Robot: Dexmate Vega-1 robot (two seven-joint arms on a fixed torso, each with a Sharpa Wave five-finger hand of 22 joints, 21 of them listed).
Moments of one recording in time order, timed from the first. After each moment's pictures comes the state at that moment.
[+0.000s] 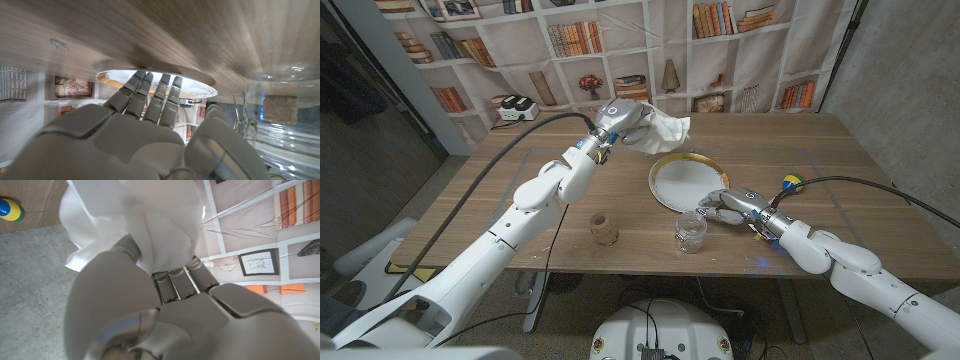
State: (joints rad) left arm 0.85 0.57 0.43 -1.85 0.97 -0.11 0.24; left_hand 1.19 0.10 0.46 -0.13 0.17 0.90 -0.01 0.48 0.27 0.97 -0.12 0.25 0.60 1.05 -0.17 0.26 0.35 0.81 -0.09 0.67 0.18; right arm -1.15 -0.82 -0.38 -1.65 -0.75 0.27 -0.15; right_hand 0.29 0.12 0.17 -0.04 0.24 0.60 -0.11 0.22 0.19 0.62 -0.11 0.26 0.18 0.46 -0.05 0.19 0.18 0.43 -0.05 0.23 0.18
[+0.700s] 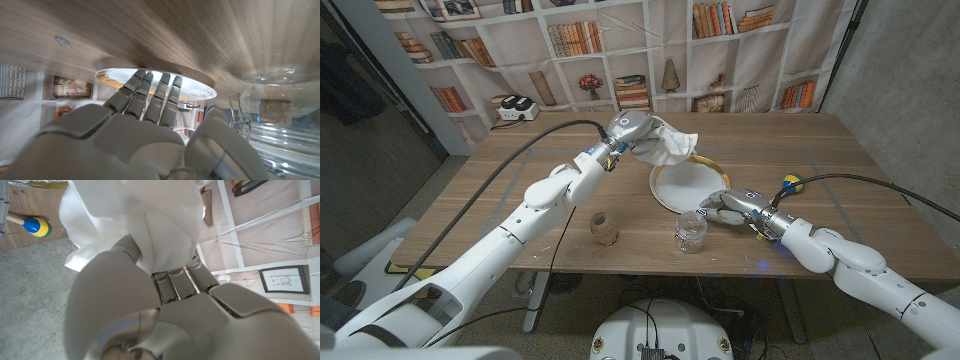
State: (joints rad) left arm 0.78 0.56 0.52 -1.72 0.97 -0.17 0.23; left_hand 1.19 0.10 0.47 -0.14 0.17 0.90 -0.02 0.48 0.27 0.97 -0.12 0.24 0.61 1.05 -0.17 0.26 0.35 0.81 -0.09 0.67 0.18; right arm -1.17 -0.85 -0.37 -1.70 -0.75 0.24 -0.10; right_hand 0.29 0.12 0.17 -0.04 0.24 0.60 -0.11 0.22 0.19 0.62 -0.11 0.25 0.18 0.46 -0.05 0.19 0.18 0.44 -0.04 0.23 0.18
